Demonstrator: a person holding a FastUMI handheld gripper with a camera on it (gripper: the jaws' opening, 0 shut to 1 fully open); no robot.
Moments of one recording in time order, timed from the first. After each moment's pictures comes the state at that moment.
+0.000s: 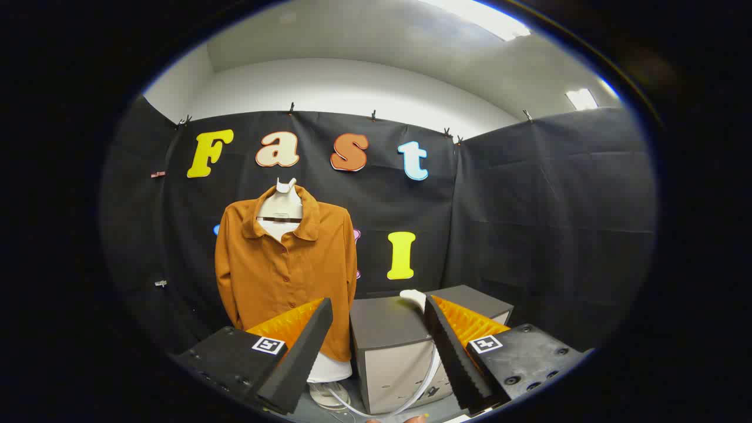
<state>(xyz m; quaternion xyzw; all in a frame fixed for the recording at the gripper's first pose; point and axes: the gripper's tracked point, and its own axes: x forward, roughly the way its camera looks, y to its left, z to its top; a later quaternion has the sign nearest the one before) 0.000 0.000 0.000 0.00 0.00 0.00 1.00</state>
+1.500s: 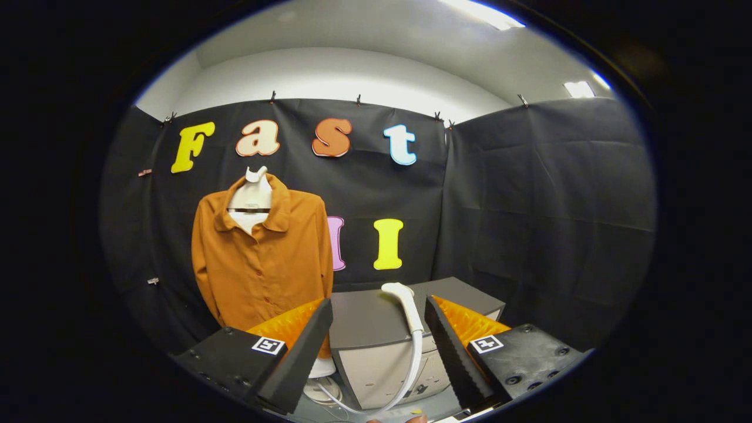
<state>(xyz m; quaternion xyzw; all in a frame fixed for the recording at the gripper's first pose) 0.072 -0.079 -0.023 0.01 0.07 -0.01 1.00</state>
